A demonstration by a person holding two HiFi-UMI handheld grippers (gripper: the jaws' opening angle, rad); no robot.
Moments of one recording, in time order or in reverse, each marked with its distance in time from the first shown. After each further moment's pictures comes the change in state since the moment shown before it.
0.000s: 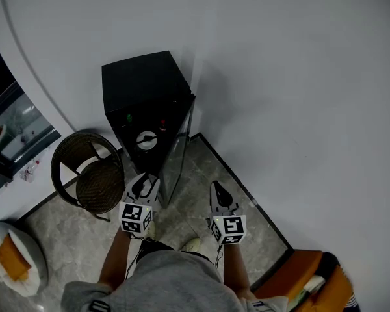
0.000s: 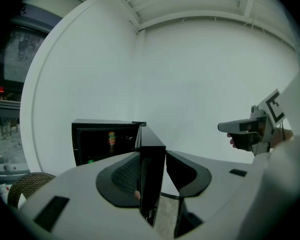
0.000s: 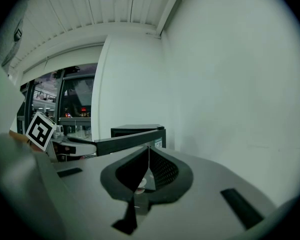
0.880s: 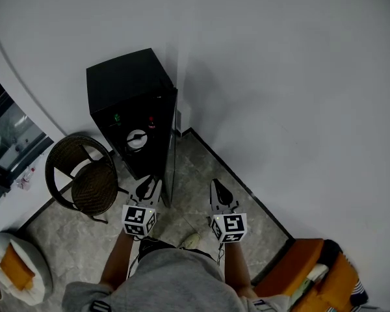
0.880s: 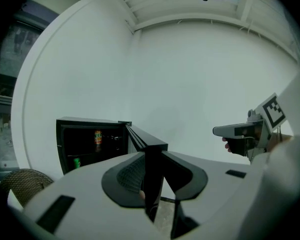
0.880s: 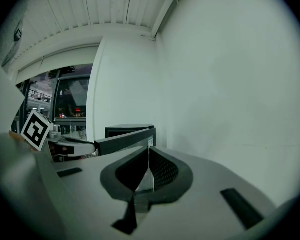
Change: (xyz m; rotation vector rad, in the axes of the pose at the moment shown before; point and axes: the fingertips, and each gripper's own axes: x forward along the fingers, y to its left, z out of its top) left arm 0.008 -0.062 -0.003 -0.008 -0.016 -0.073; right arm -0.038 -0.033 -0.012 0.014 -0.008 -0.061
